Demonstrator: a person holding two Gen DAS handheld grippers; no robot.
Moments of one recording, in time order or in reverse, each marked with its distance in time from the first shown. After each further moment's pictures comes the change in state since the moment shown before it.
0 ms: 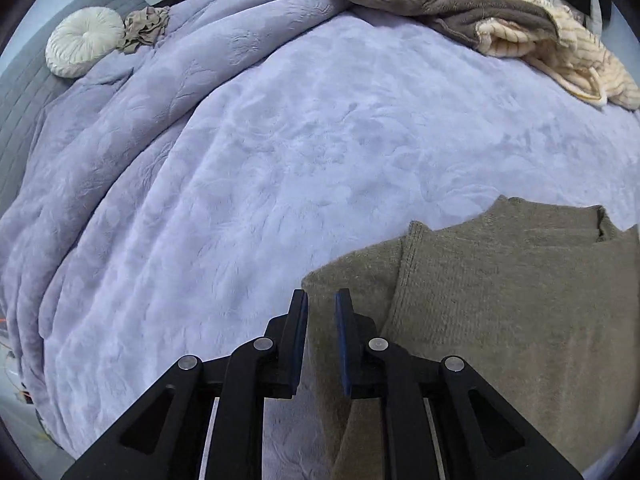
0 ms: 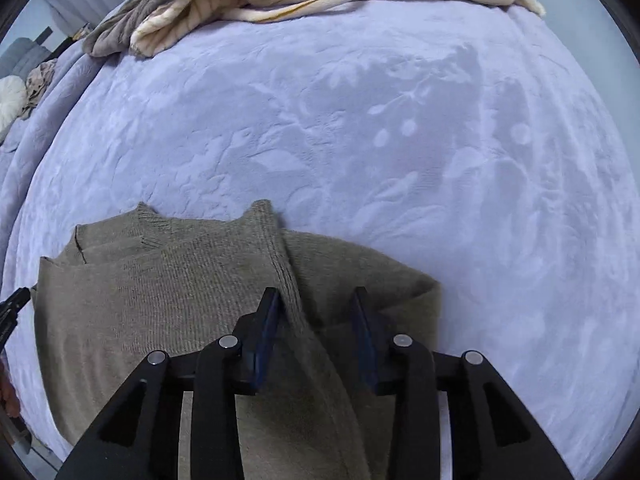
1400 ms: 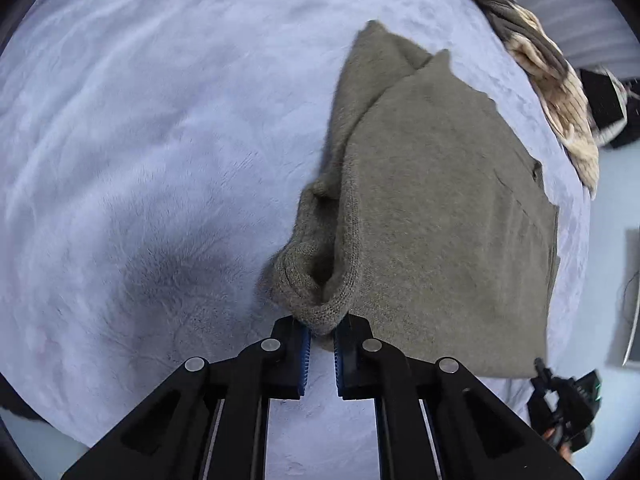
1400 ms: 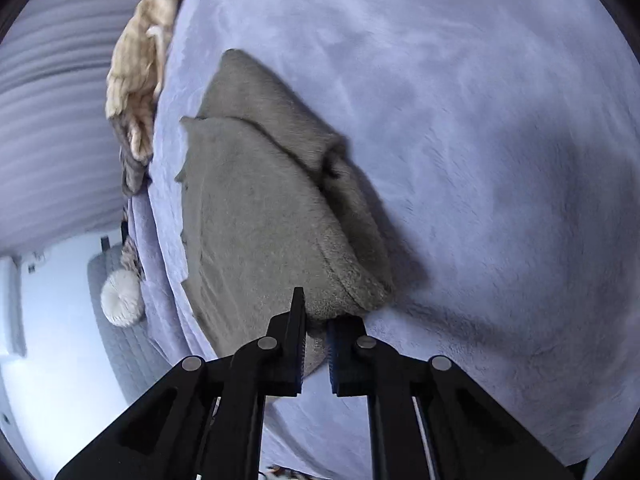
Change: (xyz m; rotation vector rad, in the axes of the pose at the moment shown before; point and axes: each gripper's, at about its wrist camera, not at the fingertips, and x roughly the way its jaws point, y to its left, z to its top) left arm -0.025 0.027 -0.181 -0.427 0.240 -0.392; right arm -0.026 -0.092 -0.201 0.687 0.098 0.567
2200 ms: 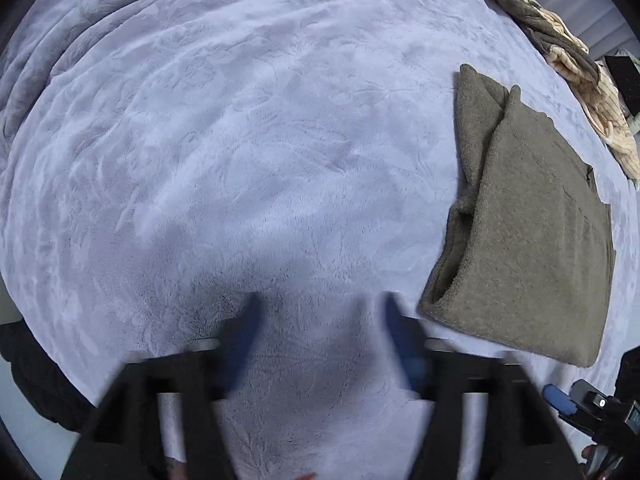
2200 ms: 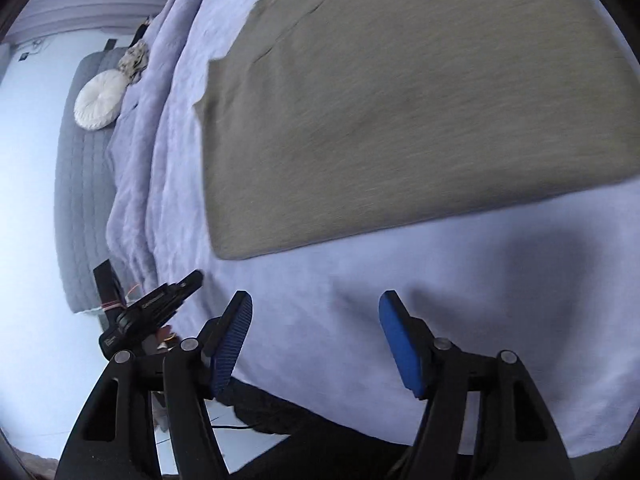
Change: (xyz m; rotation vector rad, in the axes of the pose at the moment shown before) left arm -0.035 0.055 -0.004 0.014 -0.092 0.228; right arm 0.117 0.105 -0.134 -0.400 0.430 -0.040
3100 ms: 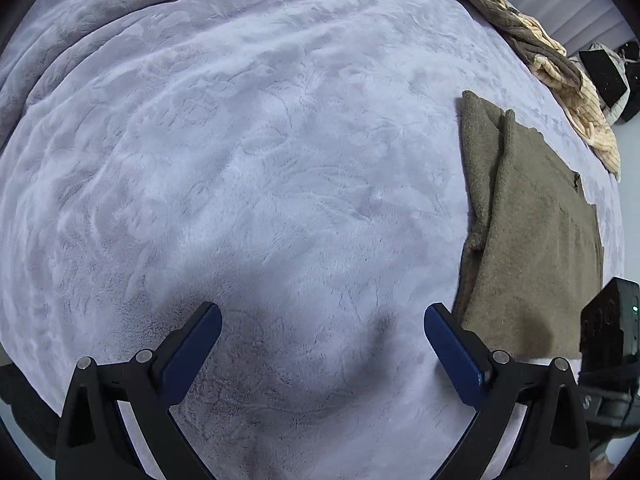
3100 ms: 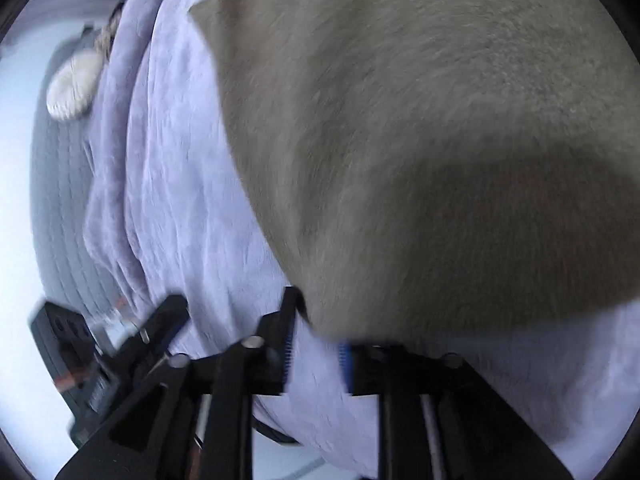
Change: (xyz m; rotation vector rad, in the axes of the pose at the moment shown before) left arm 0.016 0.035 0.032 0.086 -0.036 -0.093; right arm 0.144 0.086 0.001 -0.031 0.094 -0.157
